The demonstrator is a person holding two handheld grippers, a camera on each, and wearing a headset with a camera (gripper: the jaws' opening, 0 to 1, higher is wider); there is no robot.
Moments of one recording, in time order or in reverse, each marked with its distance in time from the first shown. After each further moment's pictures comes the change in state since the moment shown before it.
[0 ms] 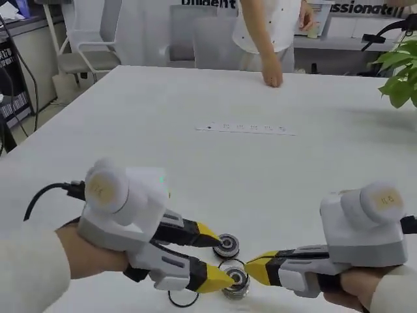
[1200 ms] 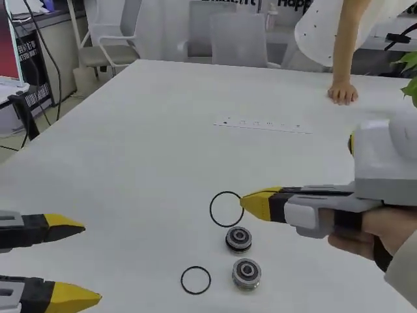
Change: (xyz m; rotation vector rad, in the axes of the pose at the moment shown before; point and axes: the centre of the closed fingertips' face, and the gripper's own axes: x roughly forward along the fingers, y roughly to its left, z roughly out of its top) left arm -0.153 -0.017 -0.065 -0.234 0.000 0.375; right arm -0.016 0.063 0.094 -0.091 -0.153 0.079
